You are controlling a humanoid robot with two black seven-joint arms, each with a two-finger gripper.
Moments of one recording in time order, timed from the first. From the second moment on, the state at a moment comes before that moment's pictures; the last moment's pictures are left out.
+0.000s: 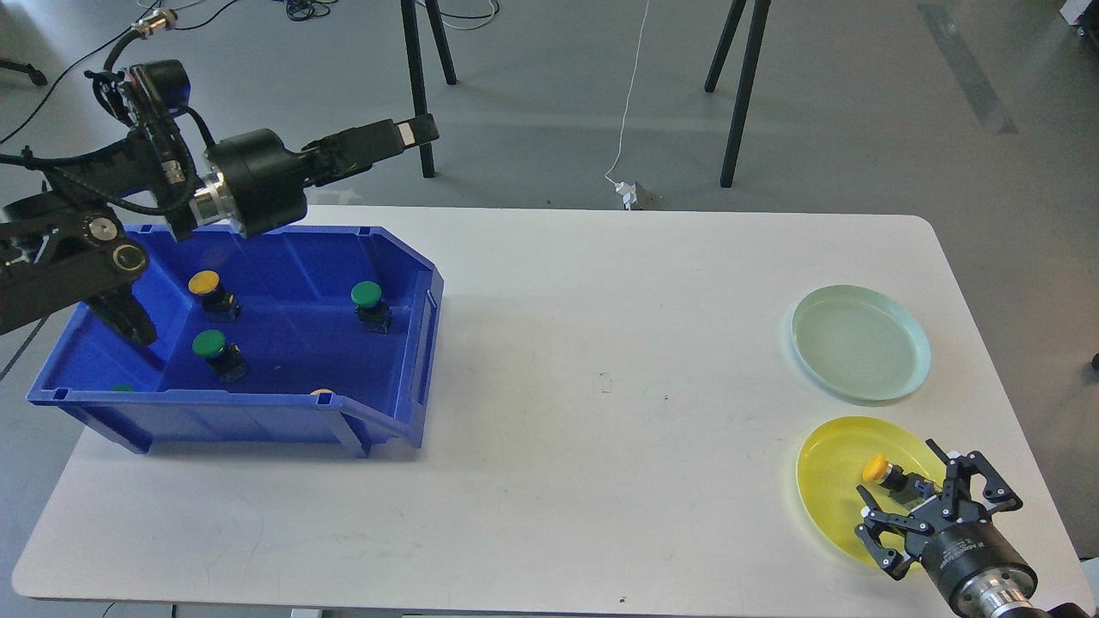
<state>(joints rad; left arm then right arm) -1.17 0.84 -0.02 -1.24 1.01 -0.11 -0.49 -0.35 -0.52 1.12 1.50 0.00 0.07 0.27</state>
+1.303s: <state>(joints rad) -1.01 0.71 0.25 -0.64 1.55 -0.21 -0.49 -0.01 -0.69 1.29 1.56 0.00 0.34 0.27</state>
